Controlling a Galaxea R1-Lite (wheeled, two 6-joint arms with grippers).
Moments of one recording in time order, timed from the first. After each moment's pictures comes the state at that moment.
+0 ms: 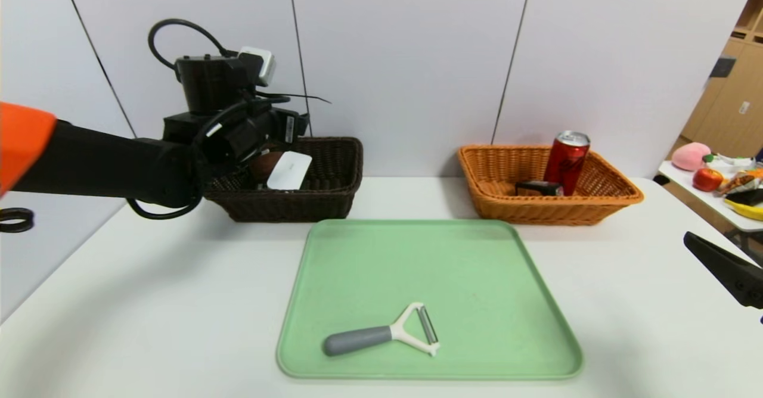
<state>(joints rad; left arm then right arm) -0.33 1.93 -1.32 -0.58 0.22 0.15 0.08 0.90 -0.31 -0.53 -0.01 -0.06</state>
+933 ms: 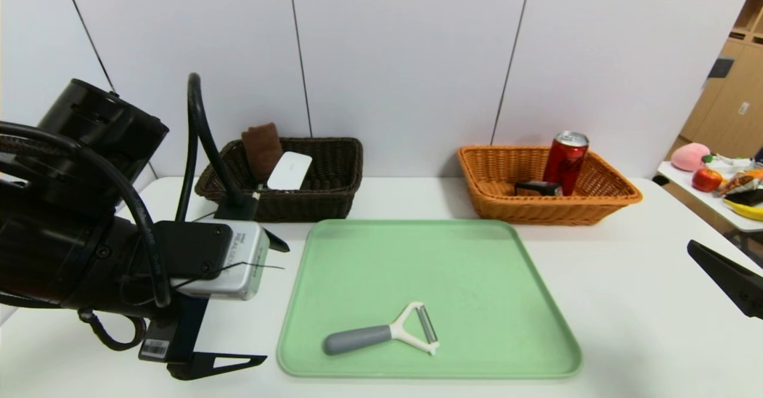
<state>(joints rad) -0.52 1.40 -1.11 0.54 -0.35 1.09 0.08 0.87 -0.28 -0.53 -0.01 -0.06</state>
